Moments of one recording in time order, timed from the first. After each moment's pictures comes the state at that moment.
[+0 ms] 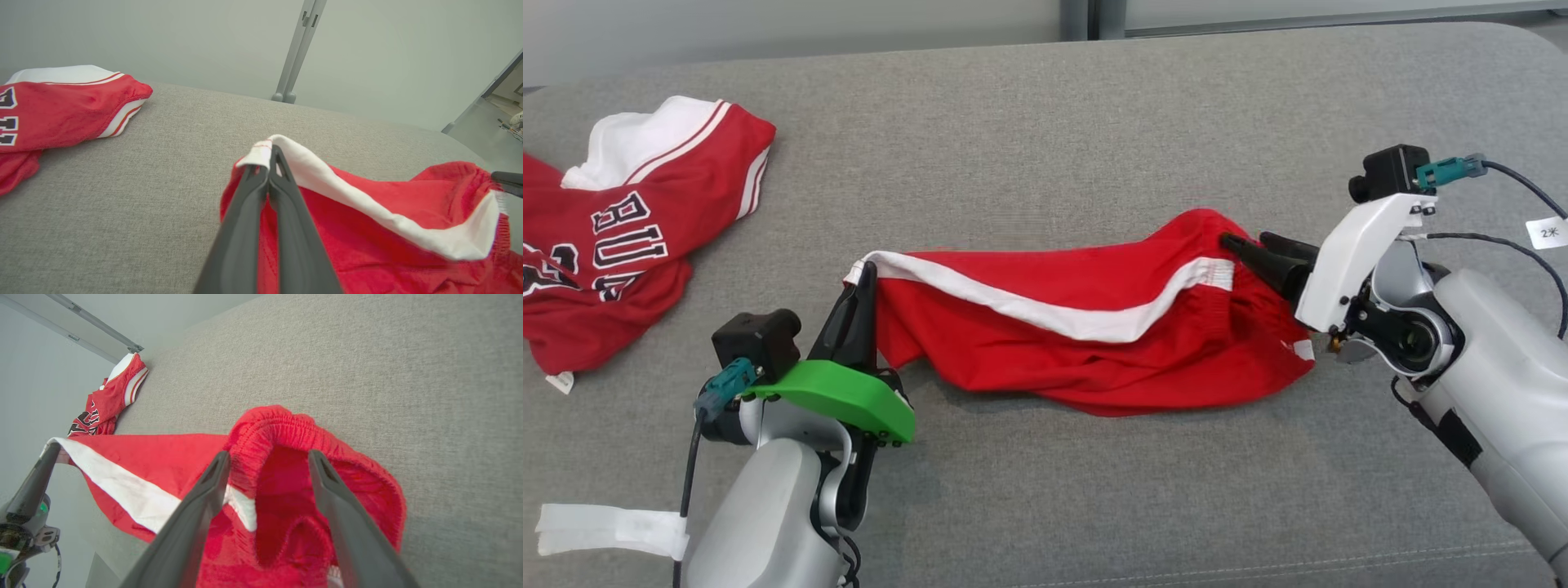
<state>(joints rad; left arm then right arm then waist) -0.34 0.05 -0.35 0.37 -0.55 0.03 -0.22 -0.63 -0.37 0.68 0.50 1.10 0.08 0.35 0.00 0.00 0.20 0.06</state>
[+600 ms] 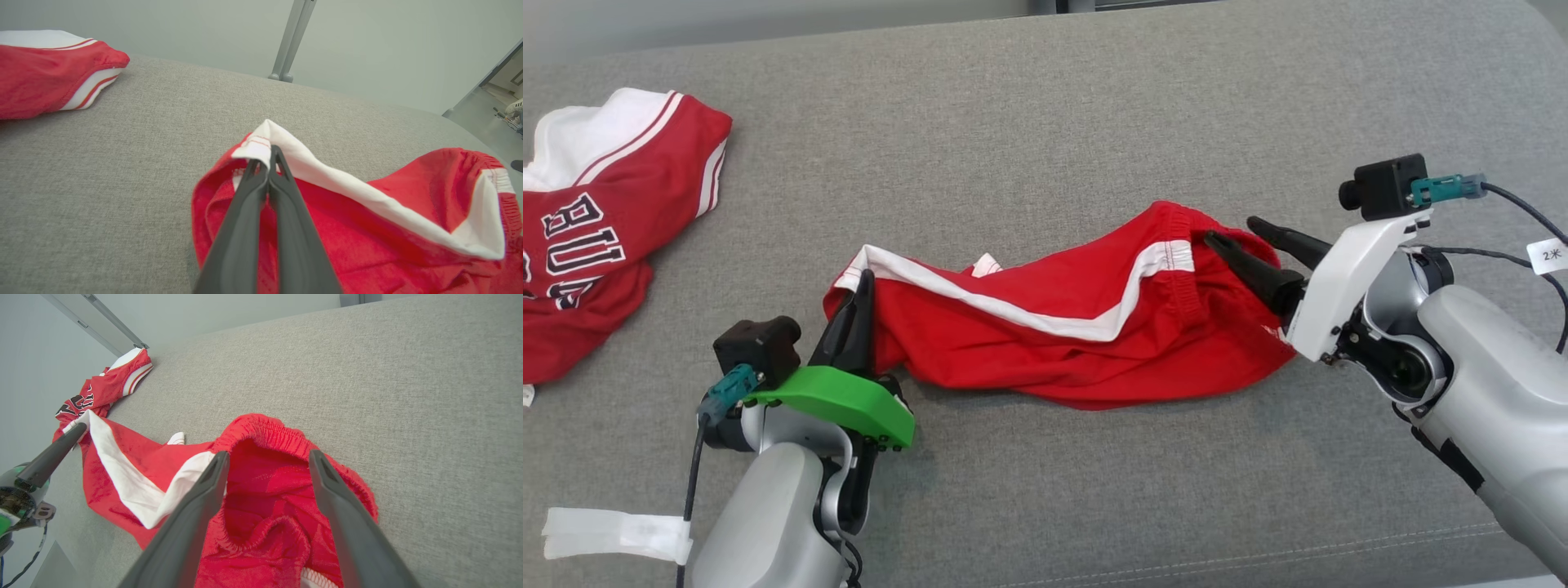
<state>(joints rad) -0.35 0.04 -0.34 0.42 -0.55 0.02 -0.25 -0.60 -0.44 0.77 0.38 1.01 0.12 0.17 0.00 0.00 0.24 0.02</state>
